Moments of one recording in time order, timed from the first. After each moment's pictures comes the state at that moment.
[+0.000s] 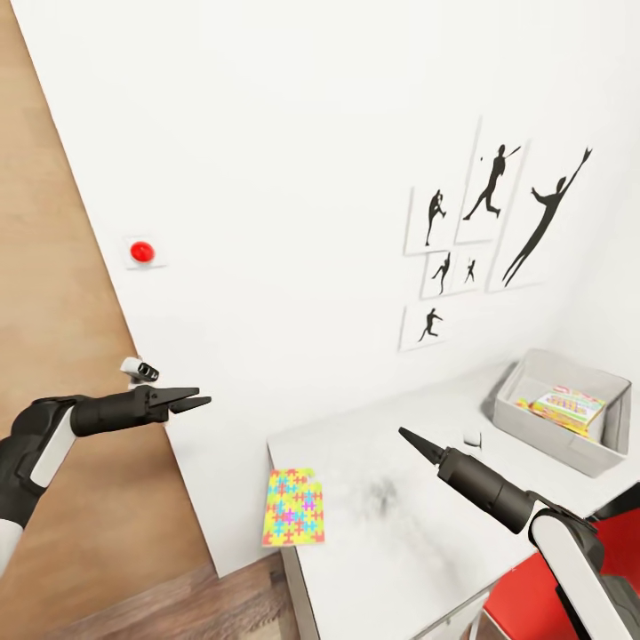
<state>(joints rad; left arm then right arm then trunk) -0.72 0.44 0.01 -1.10 0.48 1.03 -1.43 -0.21 -0.24 -0.01 -1.59 -0.97 0.60 0.58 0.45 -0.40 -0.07</state>
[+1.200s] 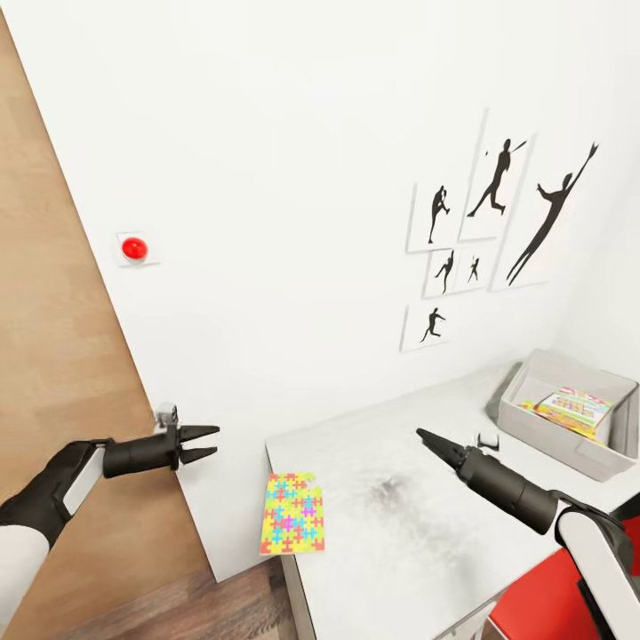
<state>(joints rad) -0.72 0.38 -0.03 -0.72 0.46 1.00 -1.27 -0.21 -0.24 -0.14 -1.59 -0.99 0.81 0.59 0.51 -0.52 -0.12</state>
